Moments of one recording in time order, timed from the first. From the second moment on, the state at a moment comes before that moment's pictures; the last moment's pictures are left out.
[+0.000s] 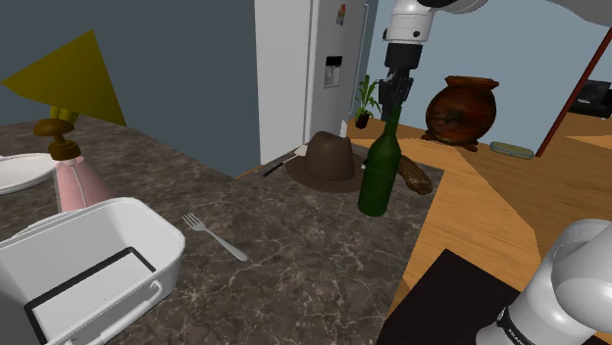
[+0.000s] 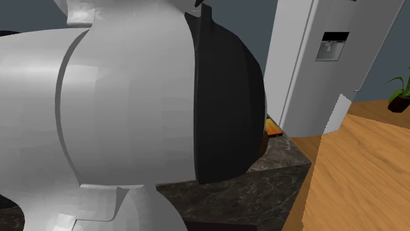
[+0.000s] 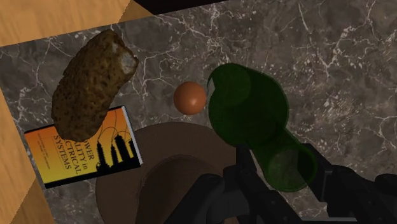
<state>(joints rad) 0.03 -0.27 0.00 -1.78 0.02 1.49 -0.06</state>
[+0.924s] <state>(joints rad) 0.03 -0.19 0.00 -1.53 0.02 1.31 -0.05</state>
